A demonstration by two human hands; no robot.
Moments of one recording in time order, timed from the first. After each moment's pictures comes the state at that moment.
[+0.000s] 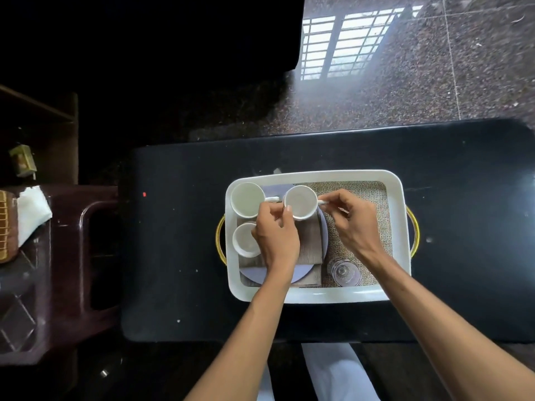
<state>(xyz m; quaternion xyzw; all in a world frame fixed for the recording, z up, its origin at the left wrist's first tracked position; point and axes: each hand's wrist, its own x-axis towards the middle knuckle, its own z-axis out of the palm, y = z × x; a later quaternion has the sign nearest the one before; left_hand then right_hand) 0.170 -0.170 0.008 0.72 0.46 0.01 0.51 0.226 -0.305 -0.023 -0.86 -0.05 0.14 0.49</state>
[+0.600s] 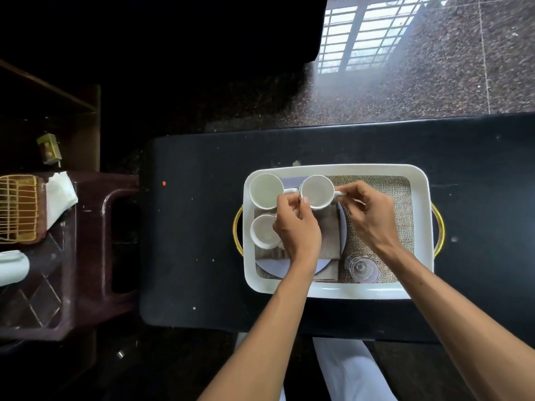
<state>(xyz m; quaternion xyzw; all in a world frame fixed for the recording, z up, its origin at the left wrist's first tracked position) 0.171 -0.177 0.004 0.66 0.50 0.05 0.55 0.226 -0.298 -0.029 -0.87 -0.06 0.14 0.48</state>
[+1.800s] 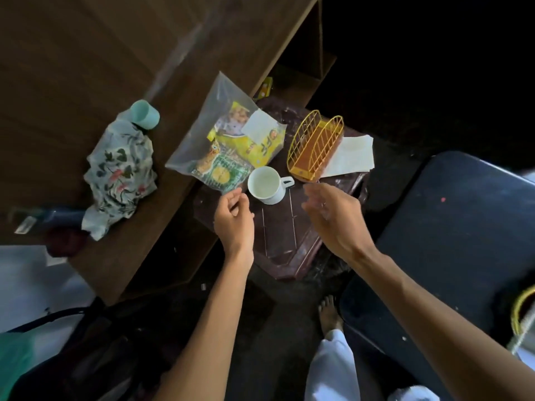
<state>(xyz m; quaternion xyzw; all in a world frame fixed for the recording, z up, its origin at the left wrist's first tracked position) -0.138 0.325 0.056 0.48 0.68 0.32 0.46 0.006 0.211 0.068 -0.75 -0.41 0.30 0.42</state>
